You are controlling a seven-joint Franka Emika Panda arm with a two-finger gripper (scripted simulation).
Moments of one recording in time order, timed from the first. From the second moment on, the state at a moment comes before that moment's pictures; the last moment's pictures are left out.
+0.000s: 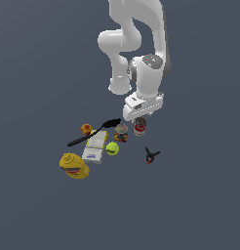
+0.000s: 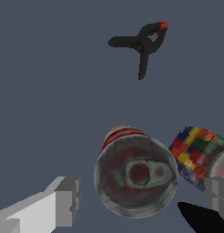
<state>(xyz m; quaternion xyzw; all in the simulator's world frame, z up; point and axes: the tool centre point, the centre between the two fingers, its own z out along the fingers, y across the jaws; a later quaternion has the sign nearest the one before) -0.125 0.110 0.126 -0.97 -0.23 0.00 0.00</state>
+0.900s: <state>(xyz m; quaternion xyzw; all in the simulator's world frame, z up) -0.127 0.110 0.082 -0.97 -0.23 0.00 0.00</state>
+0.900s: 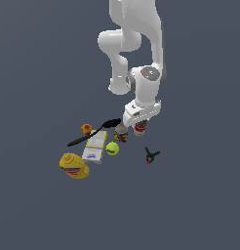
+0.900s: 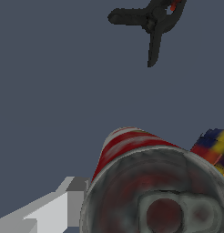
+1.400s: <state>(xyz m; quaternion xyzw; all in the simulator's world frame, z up) -0.127 0.110 0.082 -0.97 -0.23 0.00 0.00</state>
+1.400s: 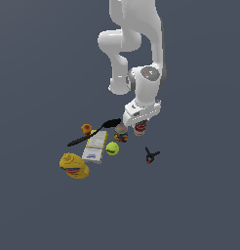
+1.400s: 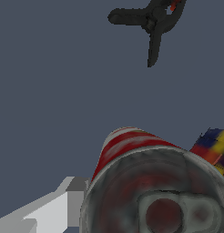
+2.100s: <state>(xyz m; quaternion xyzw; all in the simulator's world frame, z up) -0.110 0.074 0.115 -0.97 -0.23 0.00 0.00</state>
